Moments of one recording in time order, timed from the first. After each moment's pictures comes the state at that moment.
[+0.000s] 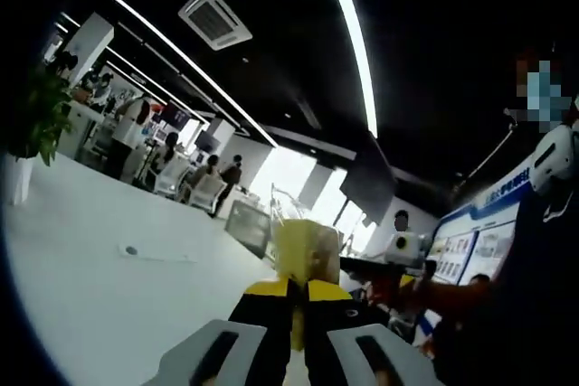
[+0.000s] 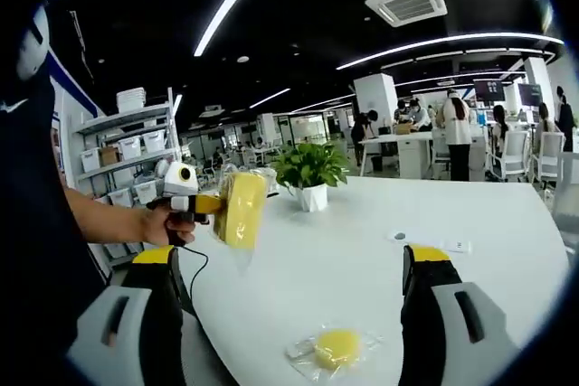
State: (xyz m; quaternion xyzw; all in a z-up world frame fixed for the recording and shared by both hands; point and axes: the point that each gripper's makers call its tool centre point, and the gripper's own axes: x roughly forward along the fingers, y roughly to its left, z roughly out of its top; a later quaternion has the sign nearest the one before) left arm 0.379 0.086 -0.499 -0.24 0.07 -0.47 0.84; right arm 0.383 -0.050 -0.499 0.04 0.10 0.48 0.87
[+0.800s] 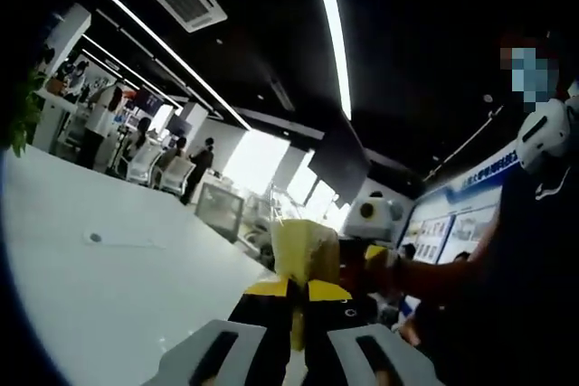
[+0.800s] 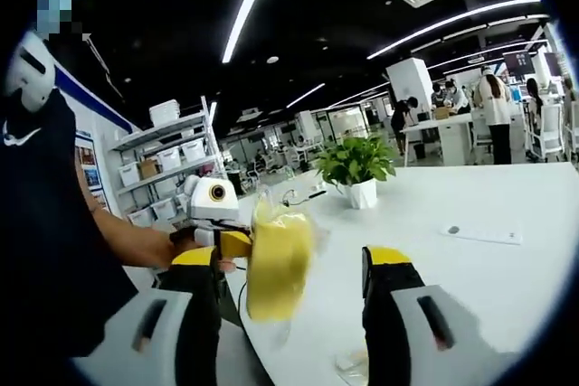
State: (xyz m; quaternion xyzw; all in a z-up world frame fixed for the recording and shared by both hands) left arm 0.350 0.036 -0.506 -0.22 0.09 -0.54 0.81; right arm 0.361 -0.001 -0.493 0.10 0.12 0.57 0.81
